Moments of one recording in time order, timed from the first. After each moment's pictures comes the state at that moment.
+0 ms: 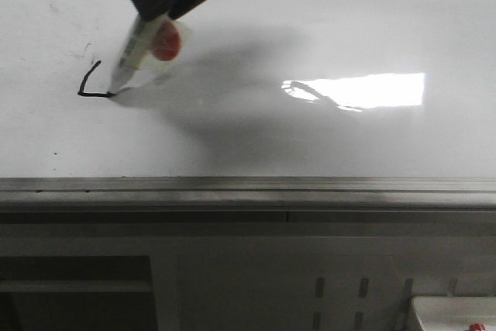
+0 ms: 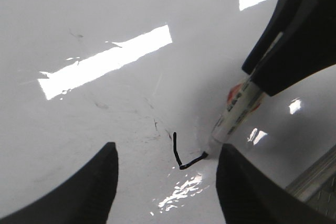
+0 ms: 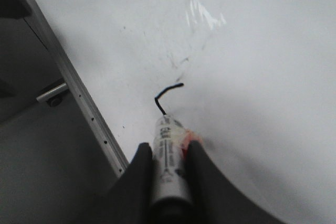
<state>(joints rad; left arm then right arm) -0.53 0.64 -0.28 0.31 -0.16 -0.12 0.71 1.45 -1.16 0.40 0.46 -0.46</state>
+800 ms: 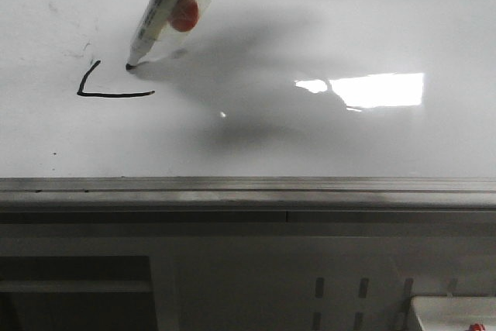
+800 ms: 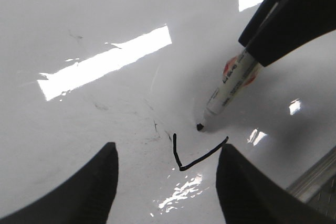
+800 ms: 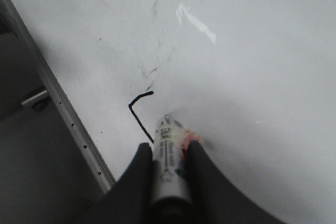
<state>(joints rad) -0.53 0.64 -0.28 0.31 -0.16 -0.12 0.68 1.45 -1.22 0.38 0.52 -0.45</state>
